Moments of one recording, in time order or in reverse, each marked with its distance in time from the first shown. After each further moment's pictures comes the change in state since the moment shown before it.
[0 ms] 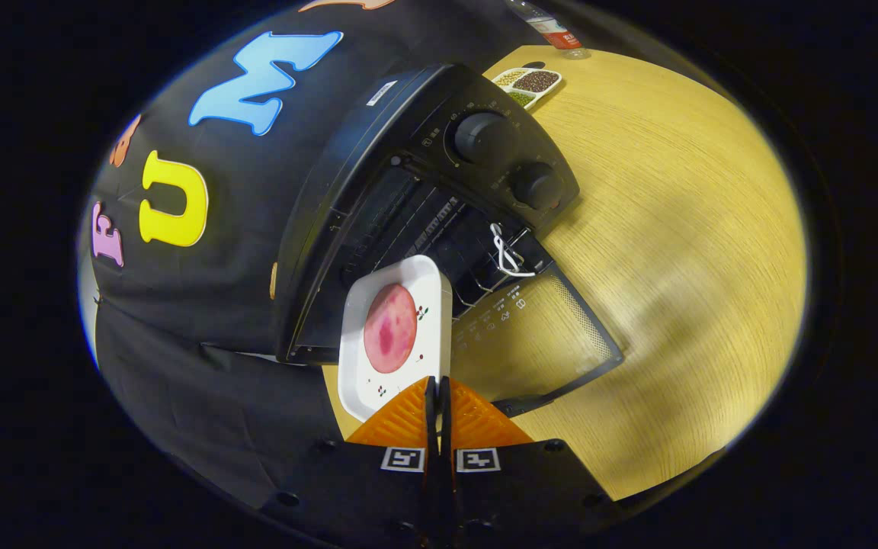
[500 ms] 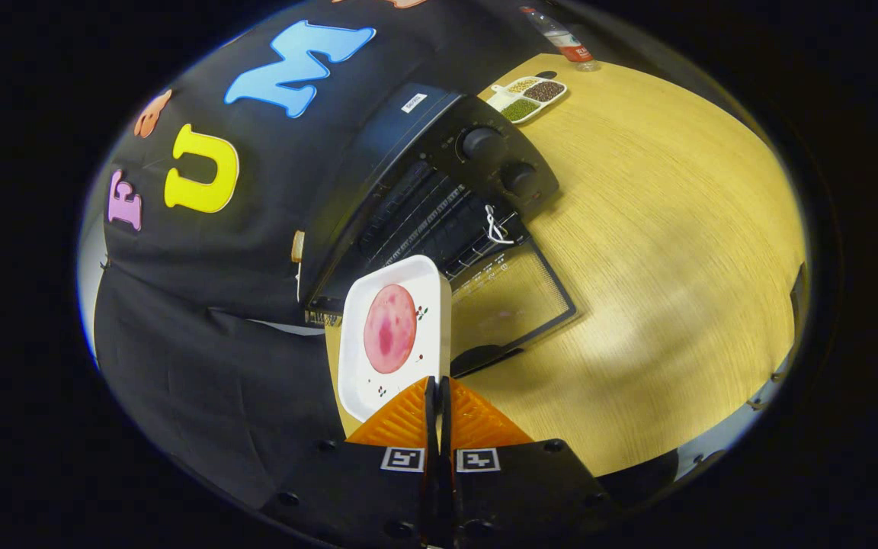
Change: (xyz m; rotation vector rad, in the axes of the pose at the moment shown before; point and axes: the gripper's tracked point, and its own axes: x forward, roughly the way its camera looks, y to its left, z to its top) arm -0.065 -0.009 -0.035 -0.114 0.063 -0.005
